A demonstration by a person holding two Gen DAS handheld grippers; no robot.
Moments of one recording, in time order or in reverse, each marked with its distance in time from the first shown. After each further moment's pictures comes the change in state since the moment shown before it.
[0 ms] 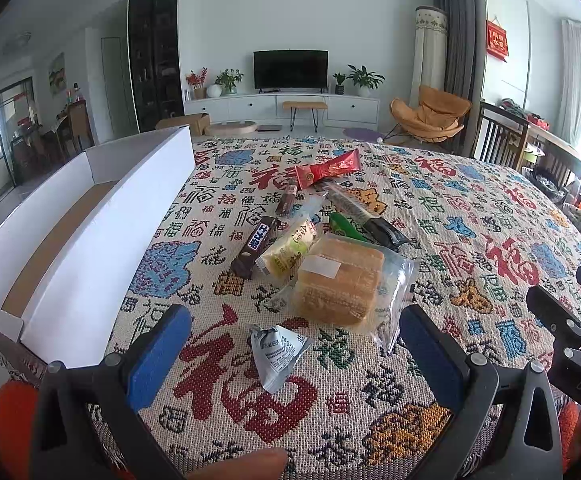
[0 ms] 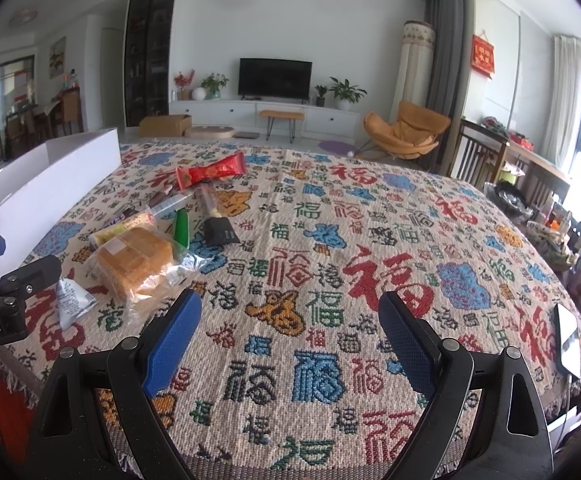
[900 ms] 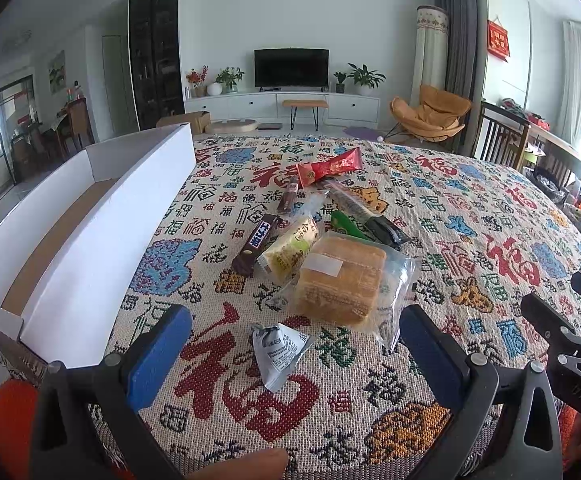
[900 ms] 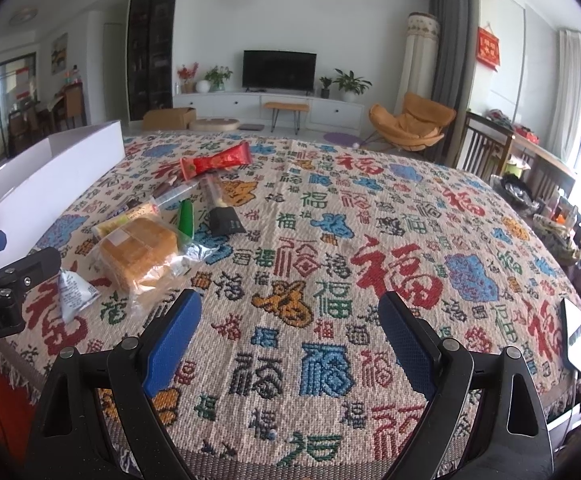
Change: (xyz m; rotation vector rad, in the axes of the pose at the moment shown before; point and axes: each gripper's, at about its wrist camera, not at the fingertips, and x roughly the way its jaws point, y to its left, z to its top) left arm 0.000 0.000 -0.001 -0.003 0.003 0.000; right arm 0.006 0.002 -0.003 0.004 0.033 0.020
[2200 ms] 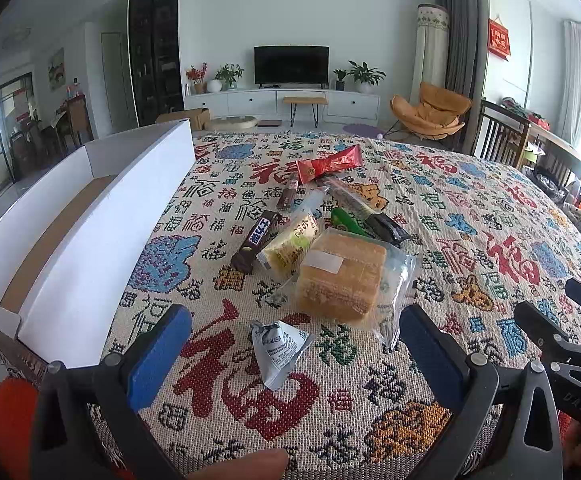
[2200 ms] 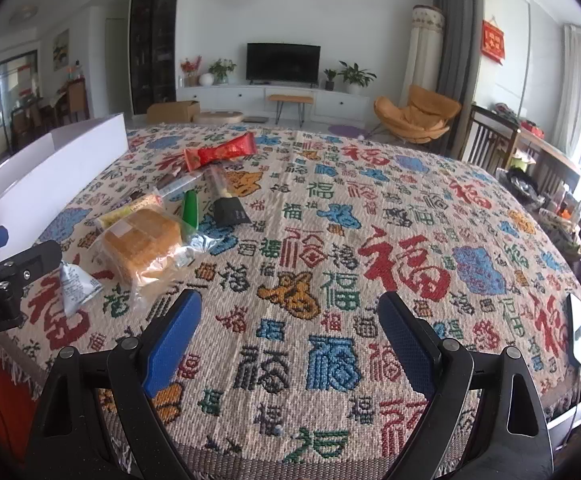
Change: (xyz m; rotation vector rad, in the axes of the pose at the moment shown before) left arm 0.000 -0.001 -0.006 -0.004 0.007 -0.003; right arm 0.006 0.002 -0.004 0.000 0.029 0.018
